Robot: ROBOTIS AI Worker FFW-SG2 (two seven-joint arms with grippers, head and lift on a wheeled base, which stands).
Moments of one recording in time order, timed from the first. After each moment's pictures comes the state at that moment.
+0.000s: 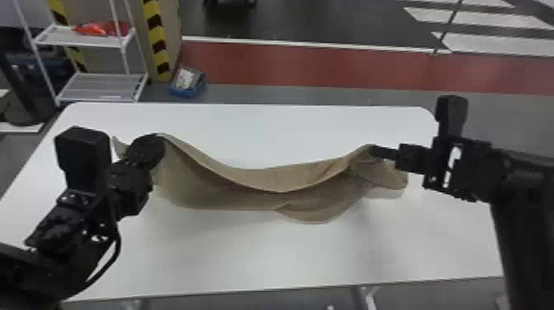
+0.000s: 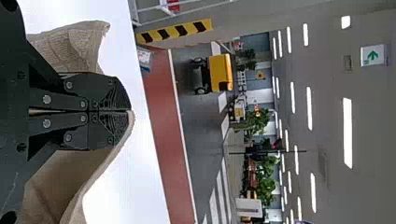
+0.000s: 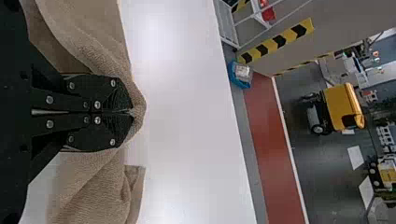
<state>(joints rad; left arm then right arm) 0.18 0.32 -0.14 -2.12 0.19 0.48 0.08 -0.35 -0.24 -0.17 -1.53 -0.28 1.03 0.30</state>
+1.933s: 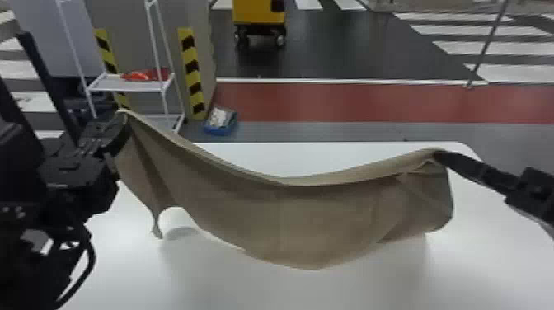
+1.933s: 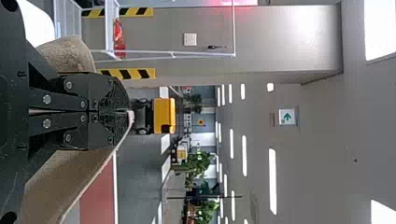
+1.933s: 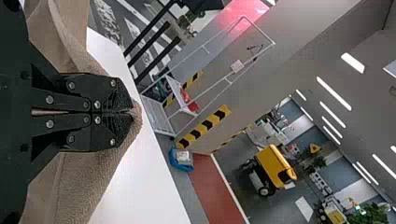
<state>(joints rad) 0.26 0.38 0.07 -2.37 0.36 0.41 0.25 -0.04 -0.21 -0.58 -2.15 -1.10 1.26 0.10</state>
